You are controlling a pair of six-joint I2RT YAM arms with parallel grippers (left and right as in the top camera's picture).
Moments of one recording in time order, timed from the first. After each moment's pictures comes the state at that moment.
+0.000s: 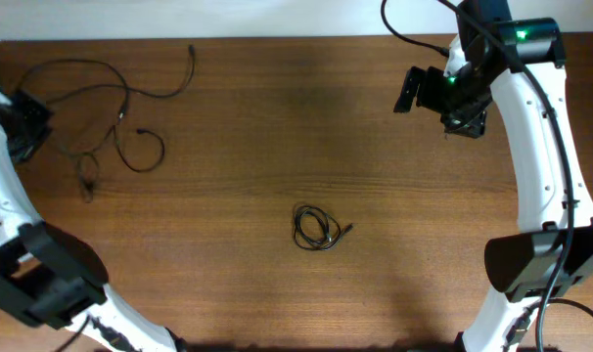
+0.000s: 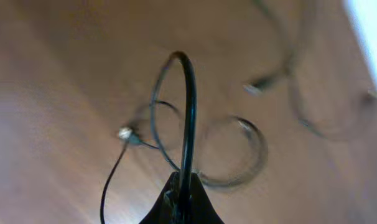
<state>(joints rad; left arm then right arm) 0.60 2.00 1.99 -1.15 0.10 -0.42 0.10 1.98 2.17 -1.54 -0.23 0.41</state>
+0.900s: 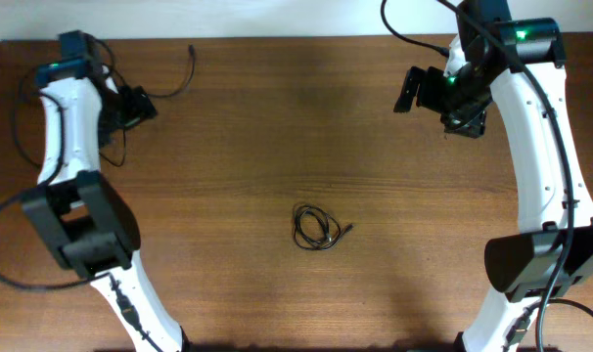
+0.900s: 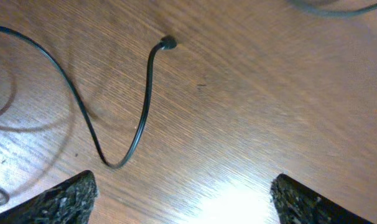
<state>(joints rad) 0.27 2.20 1.99 -1.14 0.00 -0.27 0.10 1.98 2.17 -1.54 -0.23 0.41</state>
